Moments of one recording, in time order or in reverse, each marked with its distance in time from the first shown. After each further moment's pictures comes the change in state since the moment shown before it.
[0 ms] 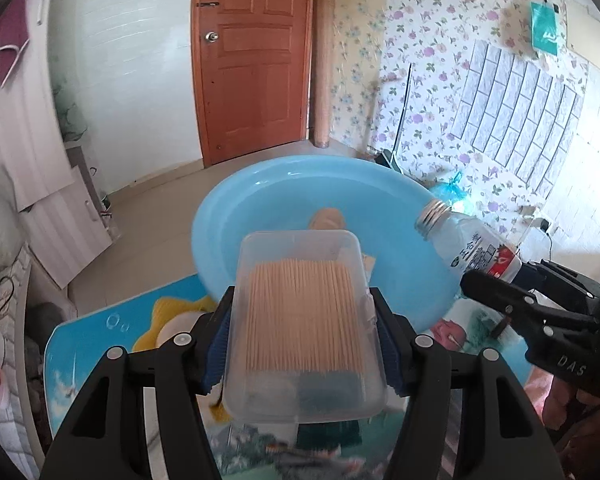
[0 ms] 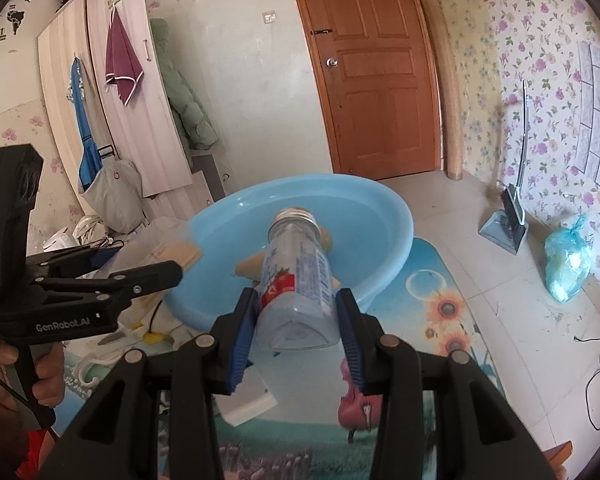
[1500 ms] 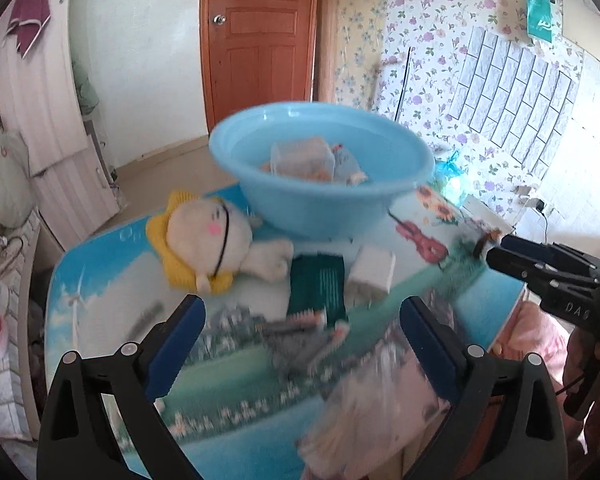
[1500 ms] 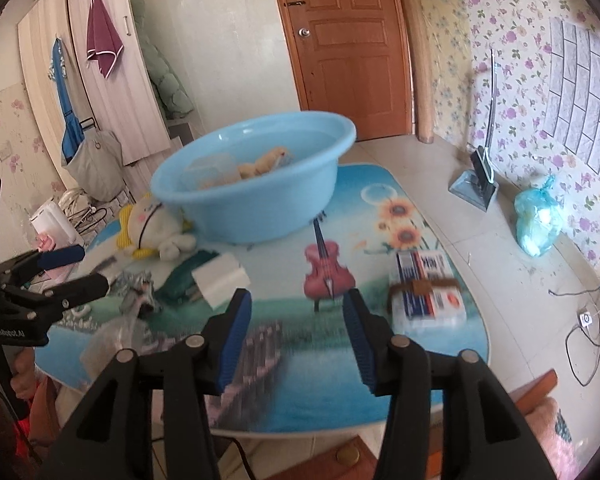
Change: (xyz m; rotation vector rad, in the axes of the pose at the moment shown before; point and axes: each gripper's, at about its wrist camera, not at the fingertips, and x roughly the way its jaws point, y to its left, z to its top) left arm -0.052 -0.005 -0.090 -0.031 0.059 0.001; right arm -0.058 -0.004 -0.074 0.037 0.117 -0.099
